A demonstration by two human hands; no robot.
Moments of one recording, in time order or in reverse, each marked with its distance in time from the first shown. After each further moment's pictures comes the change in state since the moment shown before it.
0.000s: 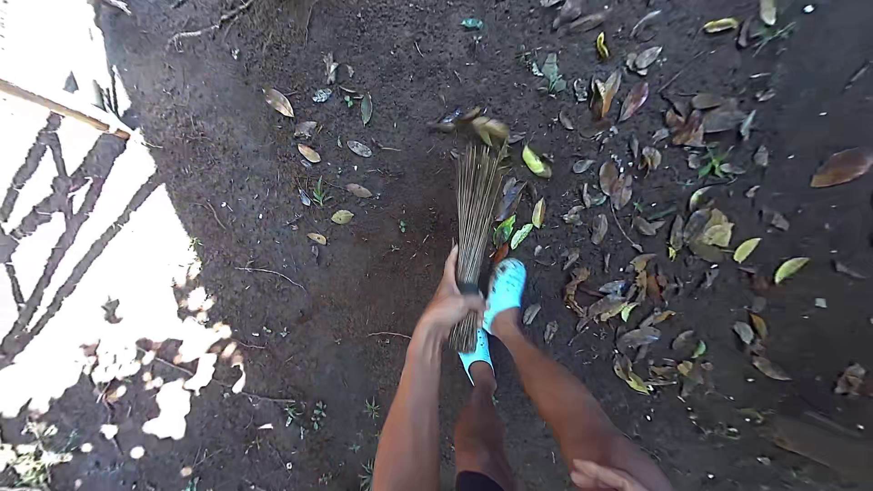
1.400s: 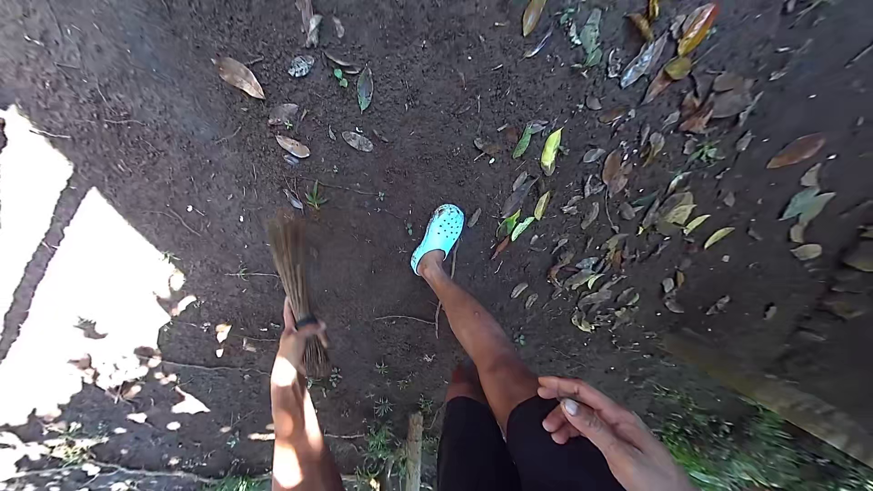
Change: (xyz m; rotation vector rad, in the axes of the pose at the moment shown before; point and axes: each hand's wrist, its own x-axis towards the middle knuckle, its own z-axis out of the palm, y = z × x) left_hand -0.097 0.159 -0.301 -0.035 0.622 -0.217; right_hand 0.099 -0.189 0.043 -0.099 0.094 -0.024
